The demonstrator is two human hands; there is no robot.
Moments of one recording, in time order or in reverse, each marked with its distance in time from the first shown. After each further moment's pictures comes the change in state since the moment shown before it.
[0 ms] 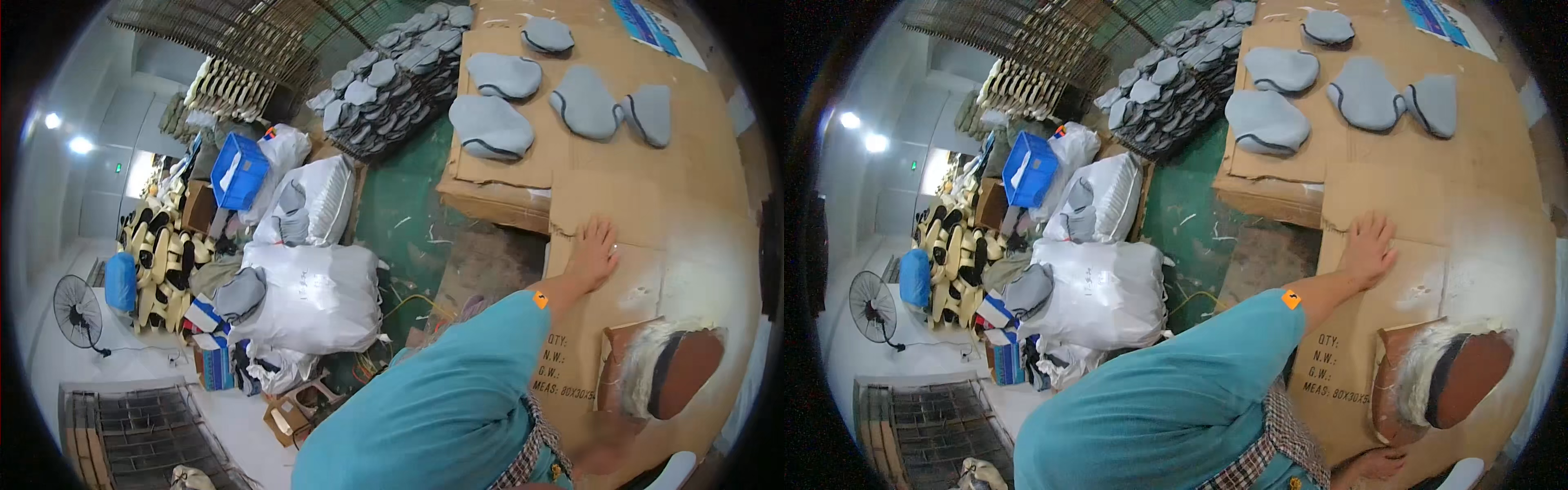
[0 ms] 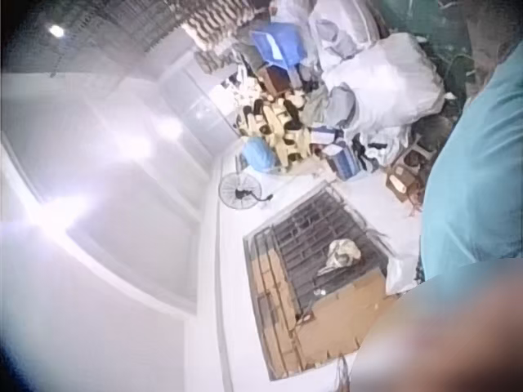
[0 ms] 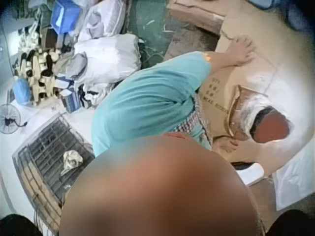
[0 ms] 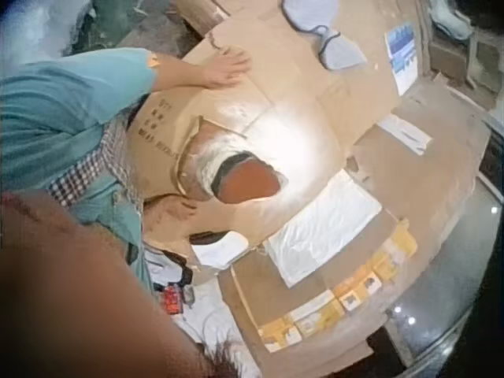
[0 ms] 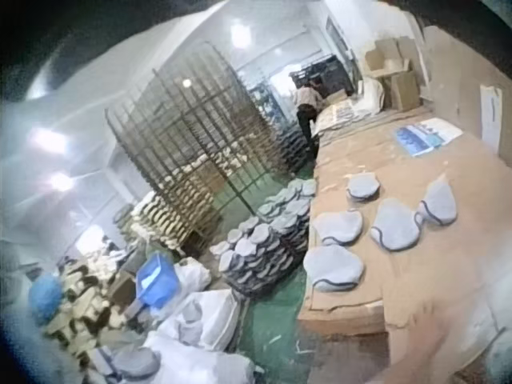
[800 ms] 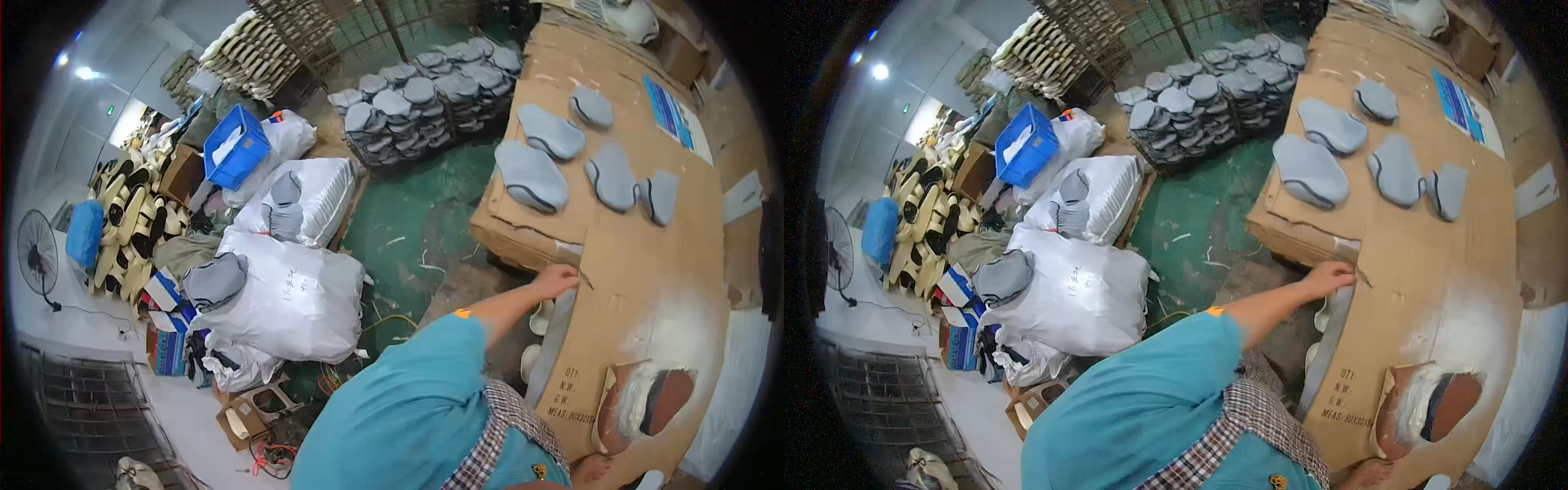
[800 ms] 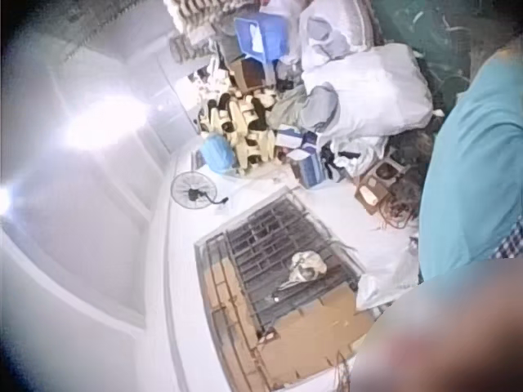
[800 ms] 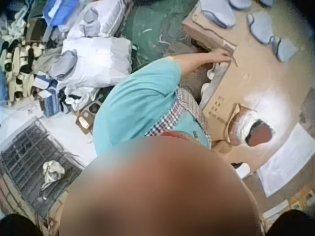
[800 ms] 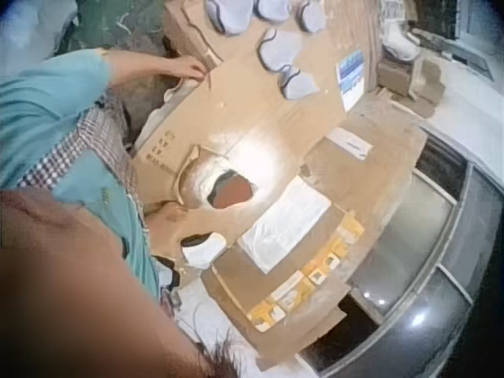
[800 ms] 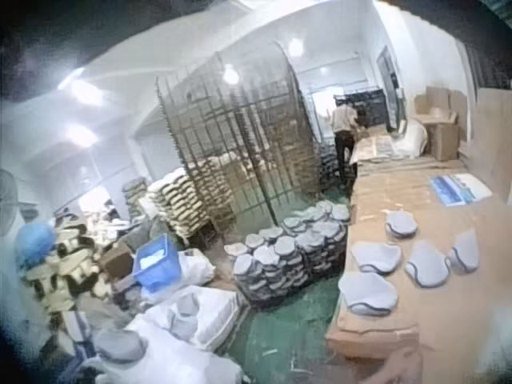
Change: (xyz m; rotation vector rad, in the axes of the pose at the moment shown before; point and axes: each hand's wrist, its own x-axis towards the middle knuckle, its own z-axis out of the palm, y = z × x) left_hand -0.050 -0.137 -0.117 -0.977 -0.126 -0.276; right_hand 0.001 -0.051 -0.073 -0.034 -0.372 0.019
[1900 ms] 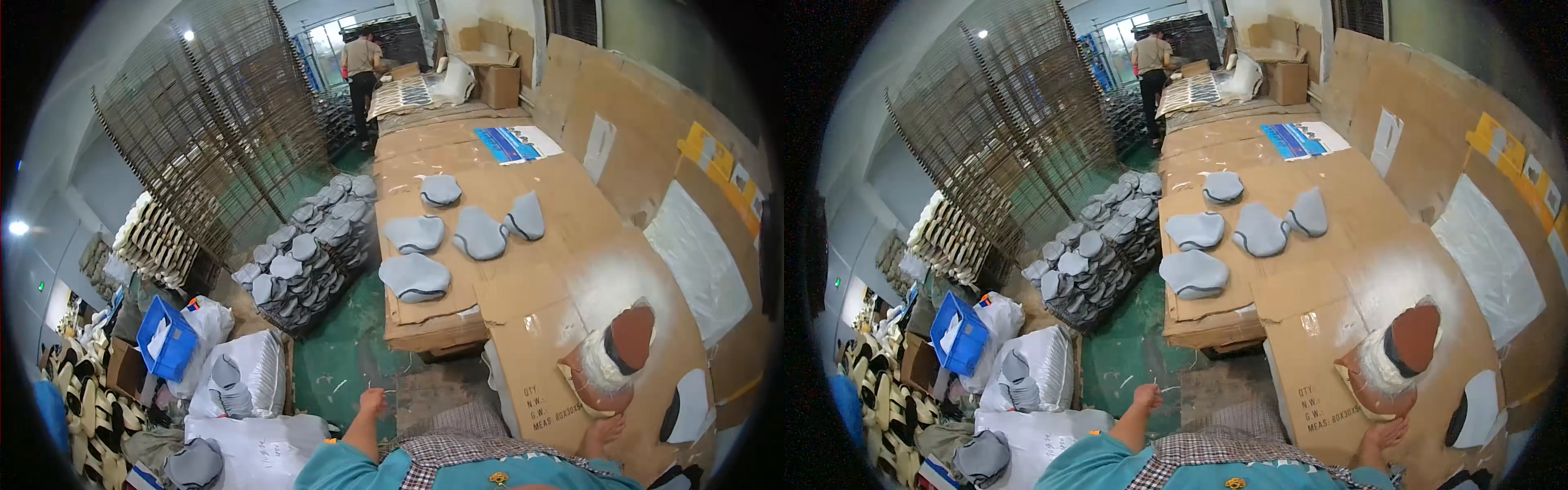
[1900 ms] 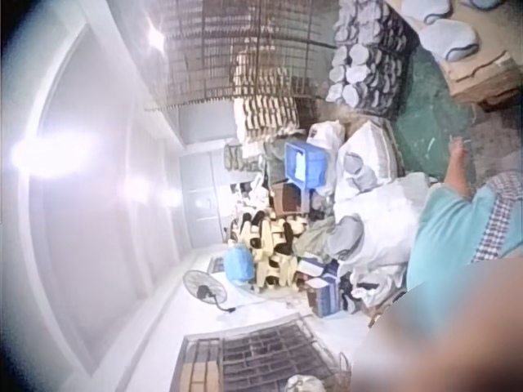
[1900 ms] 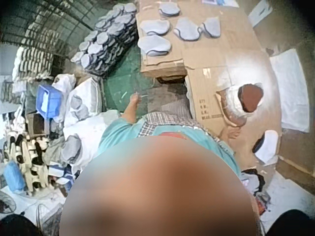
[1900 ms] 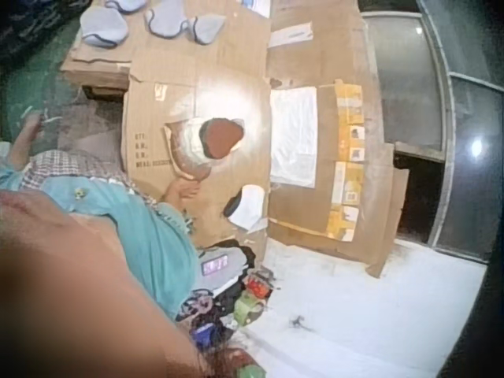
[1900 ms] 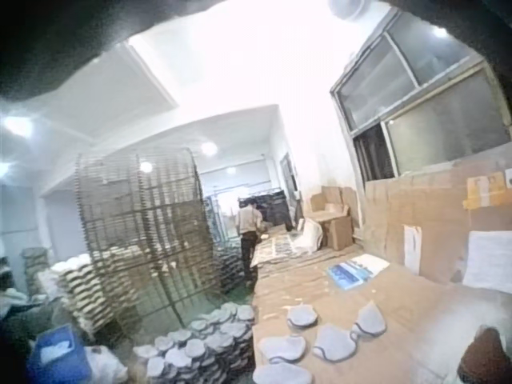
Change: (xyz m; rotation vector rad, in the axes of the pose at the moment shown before) left_hand -0.160 -0.101 -0.204 -0.111 0.559 -0.701; right_hand -0.034 -0.022 0.012 0.313 0.104 0.153
